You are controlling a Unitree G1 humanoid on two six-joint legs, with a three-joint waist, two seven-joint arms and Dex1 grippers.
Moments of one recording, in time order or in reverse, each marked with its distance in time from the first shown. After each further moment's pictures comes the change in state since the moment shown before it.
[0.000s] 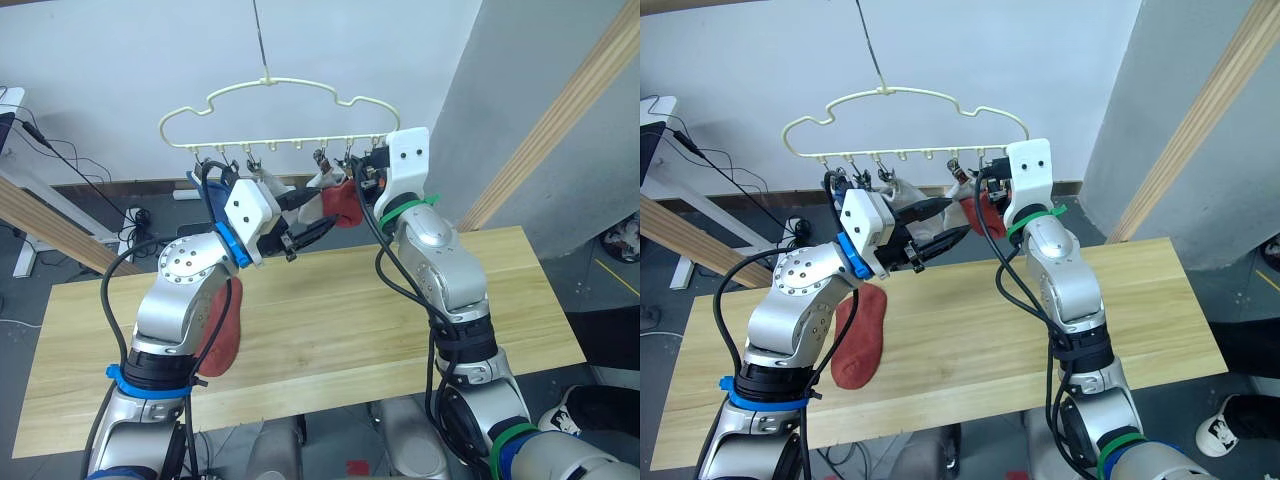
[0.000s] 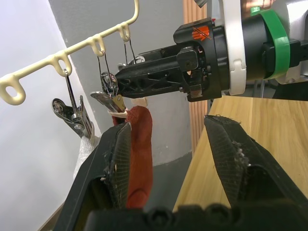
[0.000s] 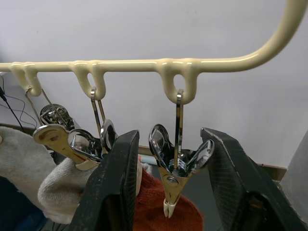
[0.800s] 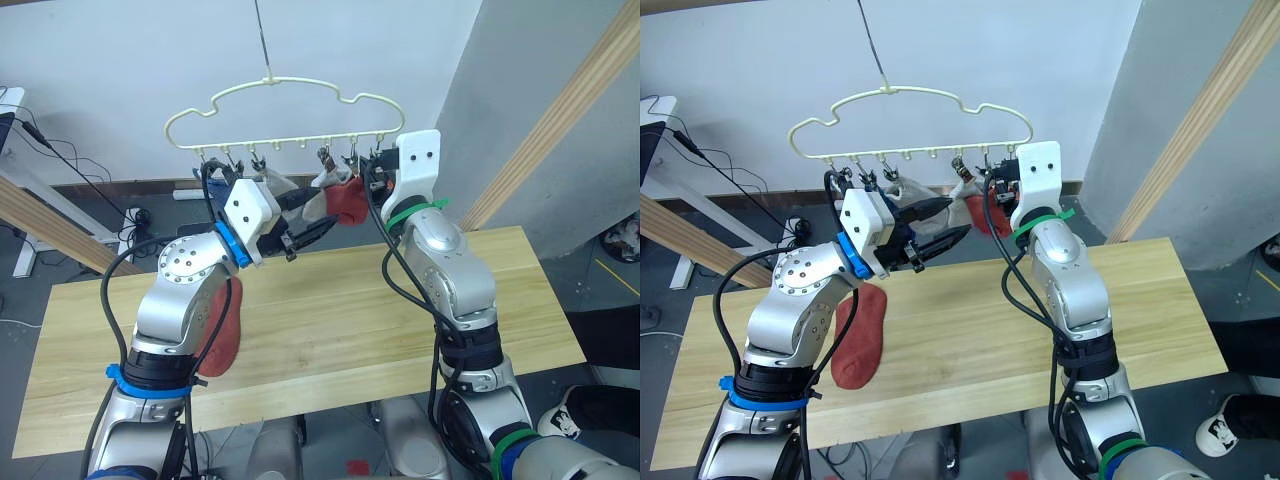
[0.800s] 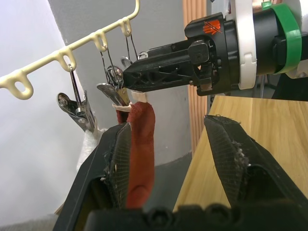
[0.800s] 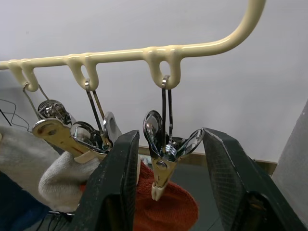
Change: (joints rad) left arm -0.002 0.000 0.000 0.000 -0.001 -0.001 -0.002; right arm 0.034 -0.004 -0.018 -0.078 0.001 0.055 -0.023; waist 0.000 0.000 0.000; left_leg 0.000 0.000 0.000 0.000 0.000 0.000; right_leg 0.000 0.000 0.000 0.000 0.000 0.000
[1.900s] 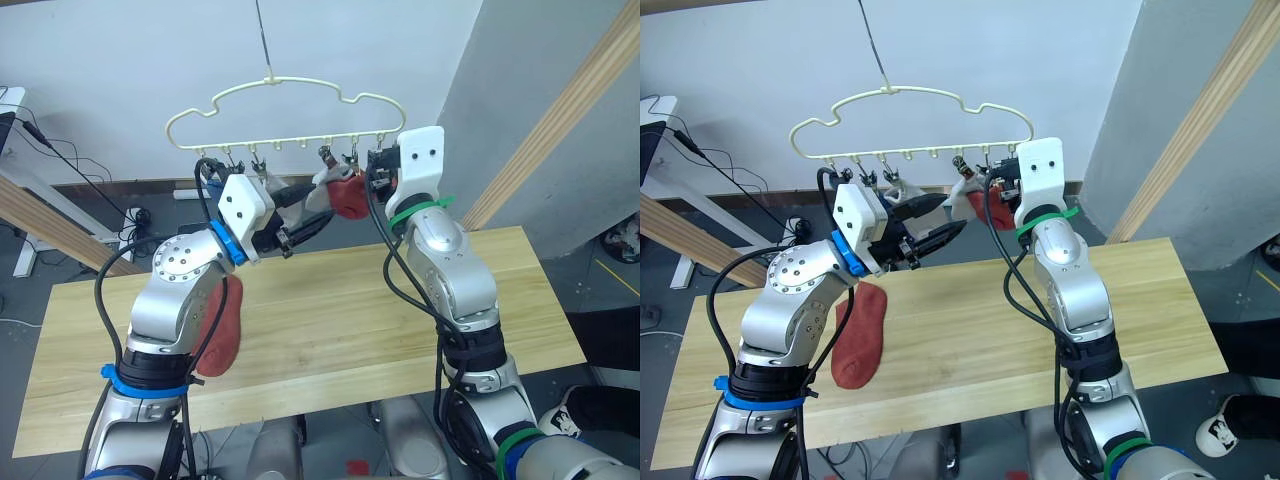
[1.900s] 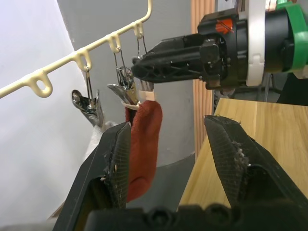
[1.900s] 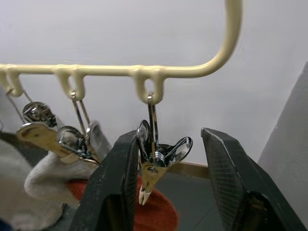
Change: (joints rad) left arm -0.002 0.012 0.009 -0.007 -0.025 0.019 0.004; right arm 0.003 -0.028 0.027 -0.018 -0.062 -0.025 -0.057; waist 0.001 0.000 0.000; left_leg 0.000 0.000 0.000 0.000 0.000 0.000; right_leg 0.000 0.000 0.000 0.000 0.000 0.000
